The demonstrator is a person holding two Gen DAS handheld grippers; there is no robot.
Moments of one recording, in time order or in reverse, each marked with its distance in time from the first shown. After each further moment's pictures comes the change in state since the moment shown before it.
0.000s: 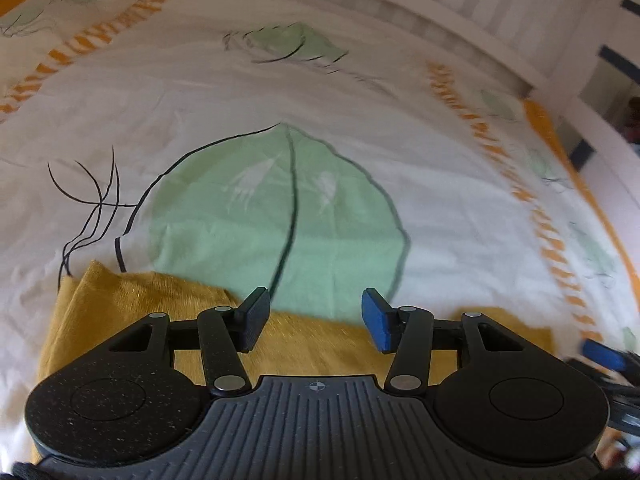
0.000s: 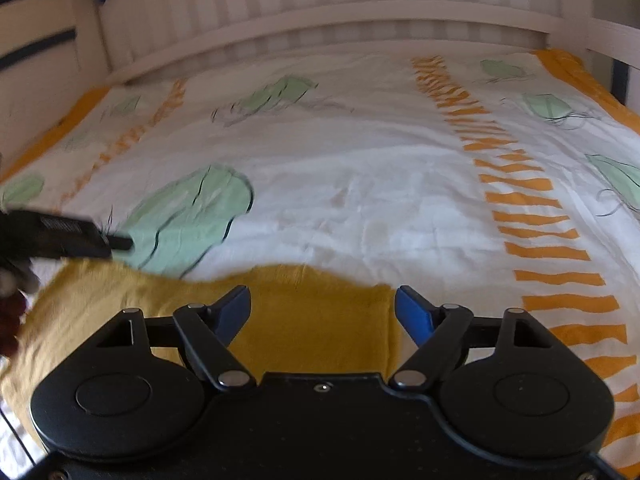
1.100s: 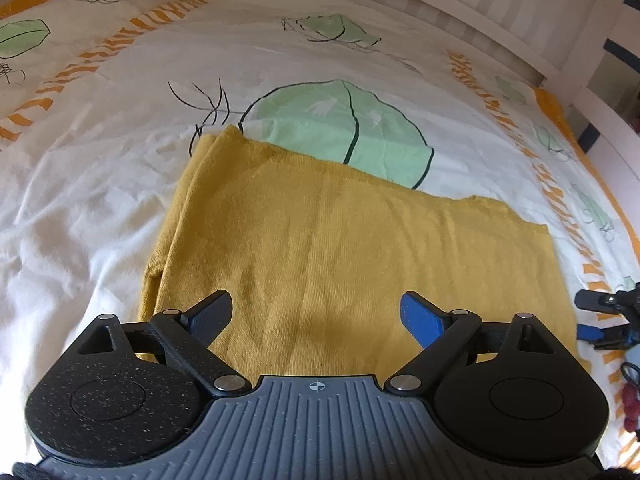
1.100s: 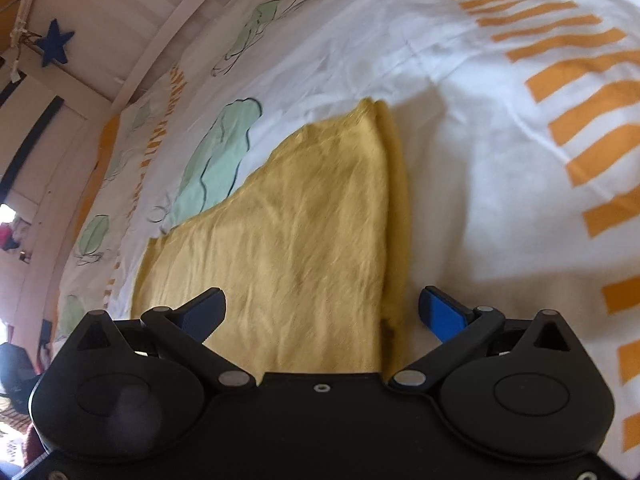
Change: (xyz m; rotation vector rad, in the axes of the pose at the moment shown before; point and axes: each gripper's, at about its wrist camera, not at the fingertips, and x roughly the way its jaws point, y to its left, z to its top) left arm -0.084 0.034 -0.096 -0.040 0.022 0.092; right arm -0.014 -0.052 -0.064 0.478 0.272 0.318
